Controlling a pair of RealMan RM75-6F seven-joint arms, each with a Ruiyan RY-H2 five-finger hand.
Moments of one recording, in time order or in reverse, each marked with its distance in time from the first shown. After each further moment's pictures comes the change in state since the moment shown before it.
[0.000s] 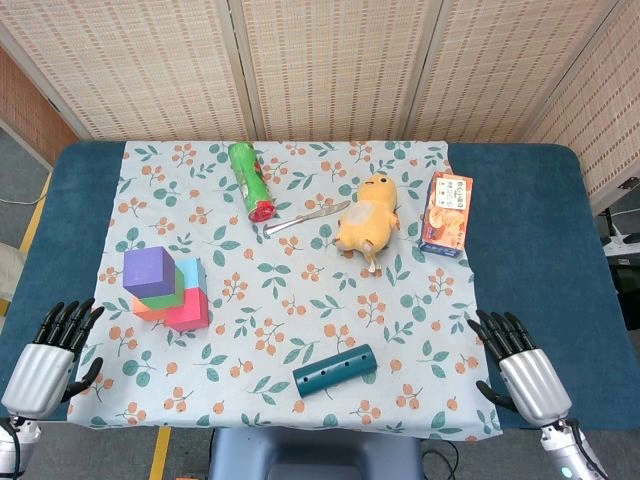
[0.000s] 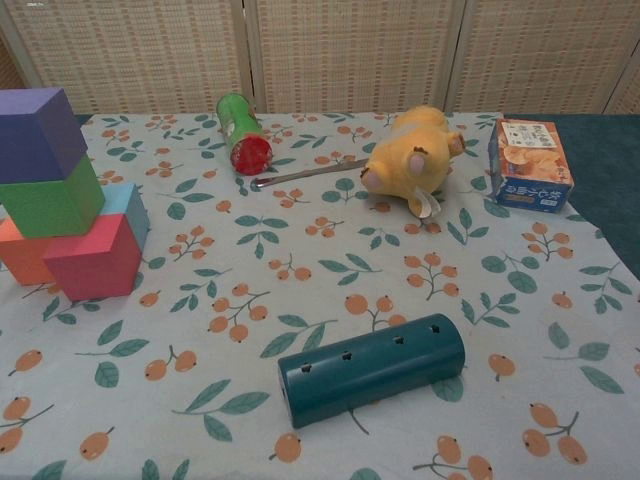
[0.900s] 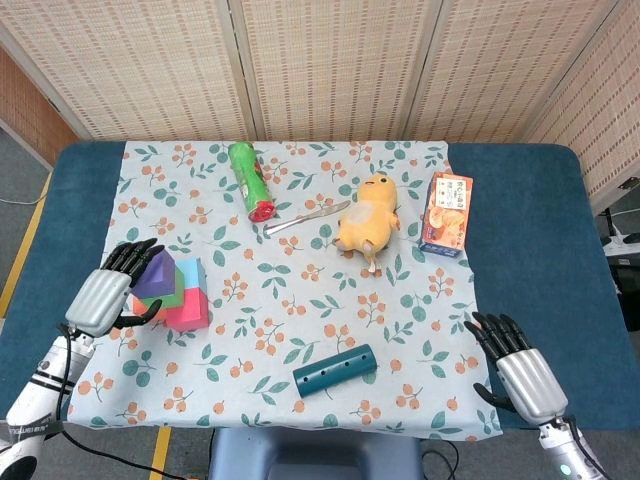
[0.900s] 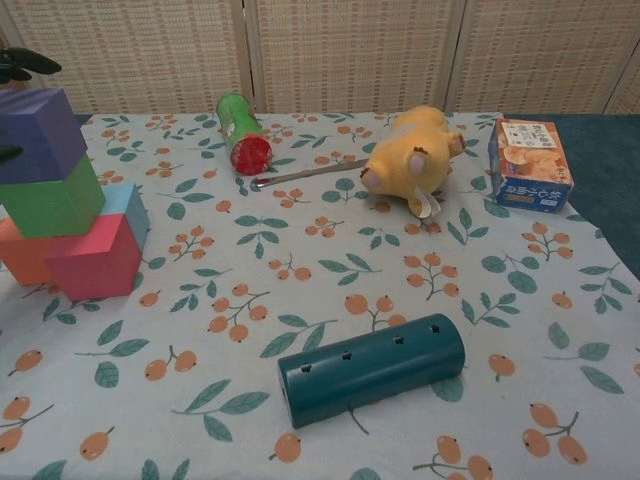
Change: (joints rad) left arm -0.329 0.128 -0.188 -0.276 -0.269 -0.468 -0.075; right arm 0.015 0.013 -0.003 -0.008 0.018 -0.045 0.040
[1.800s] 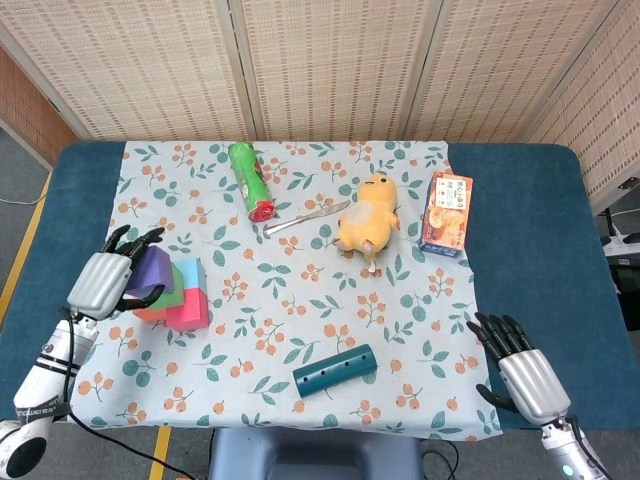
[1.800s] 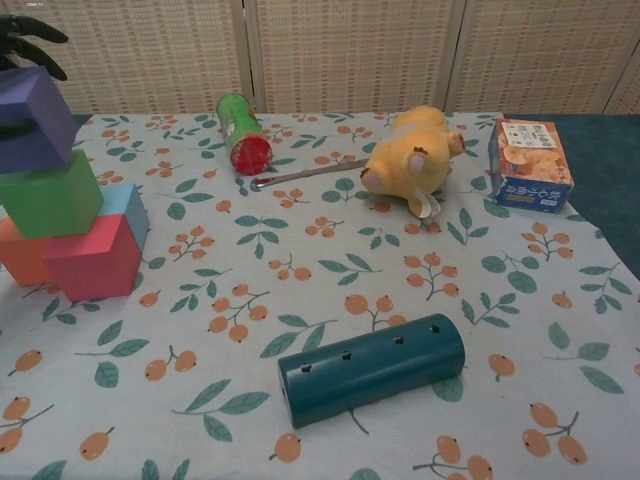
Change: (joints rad) left arm -0.046 -0.019 -0.028 0.033 -0.047 0.025 -0.031; right arm -0.002 0.017 -0.003 -0.023 0.013 -0.015 -0.012
